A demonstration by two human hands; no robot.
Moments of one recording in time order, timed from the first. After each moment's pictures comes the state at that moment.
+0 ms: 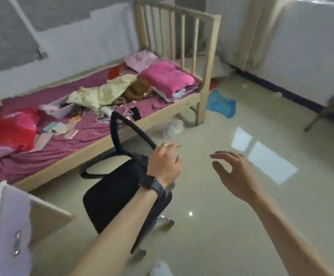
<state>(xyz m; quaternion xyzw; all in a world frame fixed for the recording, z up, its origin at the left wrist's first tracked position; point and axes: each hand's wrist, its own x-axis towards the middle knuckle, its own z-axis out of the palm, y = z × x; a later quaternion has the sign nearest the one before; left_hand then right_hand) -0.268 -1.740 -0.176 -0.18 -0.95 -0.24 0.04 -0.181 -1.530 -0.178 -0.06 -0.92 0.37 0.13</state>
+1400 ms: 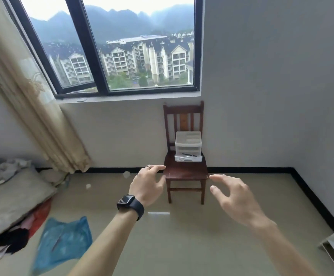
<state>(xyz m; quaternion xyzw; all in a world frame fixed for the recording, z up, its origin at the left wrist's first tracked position) -0.646 -0.657 -0.099 -0.56 -0.77 -0.28 -0.08 -0.377 -0.597 -0.106 -0.47 -0.79 0.28 0.27</state>
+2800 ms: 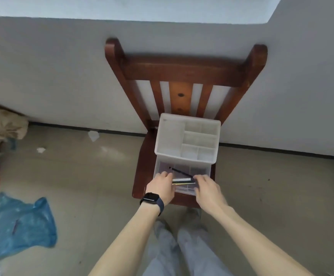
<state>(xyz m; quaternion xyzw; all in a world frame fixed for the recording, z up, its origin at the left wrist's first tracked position) -0.805 0.025 -0.482 -0.51 -0.79 0.05 -0.34 -0.635 0.092 -0.477 -0.48 -0.79 0.36 -0.16</state>
